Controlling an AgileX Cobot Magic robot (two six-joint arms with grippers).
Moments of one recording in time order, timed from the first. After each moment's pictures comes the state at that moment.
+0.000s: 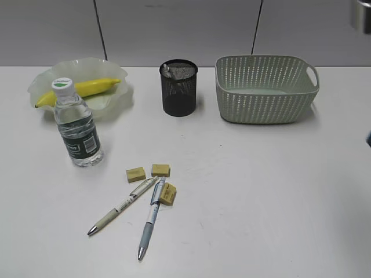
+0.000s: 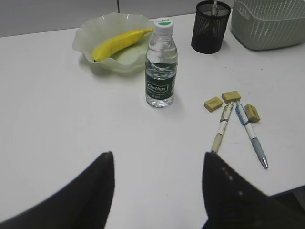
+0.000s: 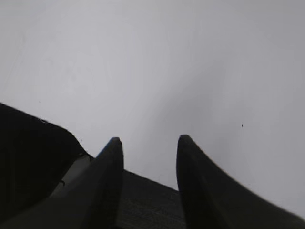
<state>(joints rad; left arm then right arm) -0.34 0.01 -0.54 0.03 1.06 -0.09 0.65 1.18 -1.07 -0.17 1.21 0.18</state>
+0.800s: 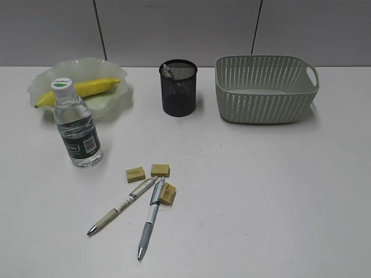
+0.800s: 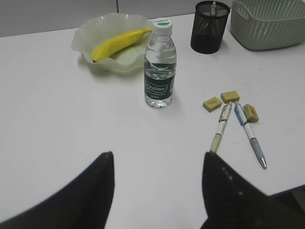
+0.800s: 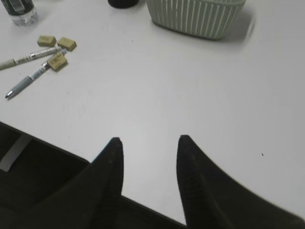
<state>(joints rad) -0.34 0.01 -0.54 0.02 1.06 -0.09 0.65 0.06 -0.52 -0.14 1.07 0.19</state>
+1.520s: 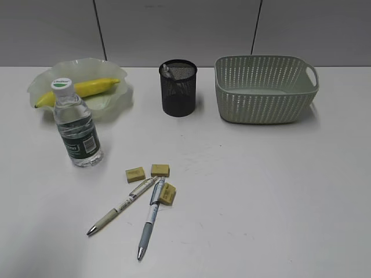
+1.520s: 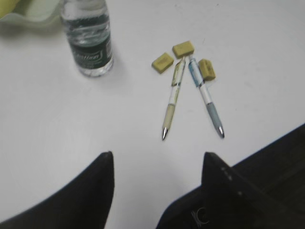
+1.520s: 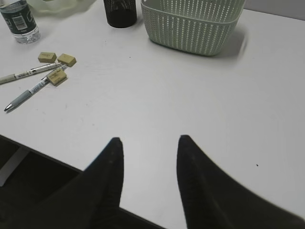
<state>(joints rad) -0.34 0.57 -0.57 -0.22 0.86 0.16 0.64 -0.01 -0.51 -0.15 1.05 0.18</state>
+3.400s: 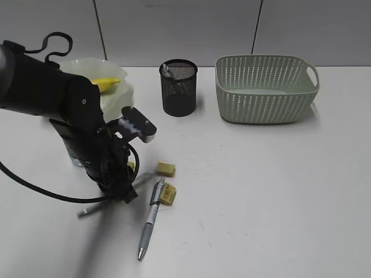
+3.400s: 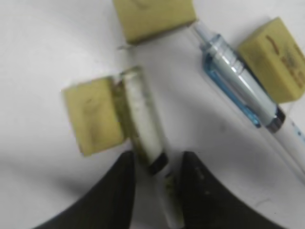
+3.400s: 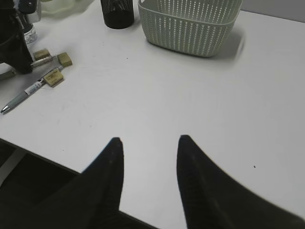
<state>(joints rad) -0.57 1.96 -1.07 -0.14 0.59 0.44 0.64 -0.01 -0.51 -0.16 1.05 0.18</state>
